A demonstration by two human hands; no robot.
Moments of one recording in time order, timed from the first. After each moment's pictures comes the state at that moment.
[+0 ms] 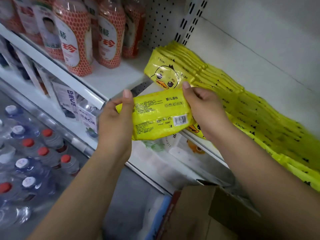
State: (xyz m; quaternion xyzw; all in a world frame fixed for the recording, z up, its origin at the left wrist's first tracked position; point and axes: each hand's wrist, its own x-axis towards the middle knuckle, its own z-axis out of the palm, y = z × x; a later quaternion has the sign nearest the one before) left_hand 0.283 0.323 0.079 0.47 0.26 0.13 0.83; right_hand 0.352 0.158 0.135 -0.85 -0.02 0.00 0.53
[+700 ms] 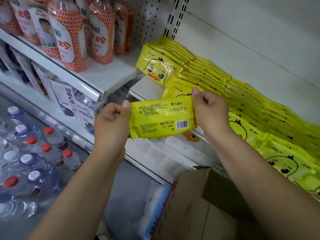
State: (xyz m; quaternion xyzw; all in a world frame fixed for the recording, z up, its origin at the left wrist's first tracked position) left_hand 0.243 0.313 0.068 0.55 0.24 0.11 0.79; right_hand 0.308 0.115 0.122 -0.86 0.04 -0.16 0.48
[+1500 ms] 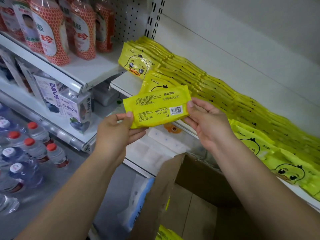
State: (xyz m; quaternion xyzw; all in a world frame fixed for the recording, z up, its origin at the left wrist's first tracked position) left_hand 0.193 0.249 0.080 0.44 0.21 0.00 0.87; right_hand 0.228 0.055 0.155 -0.65 0.14 -0.01 0.74
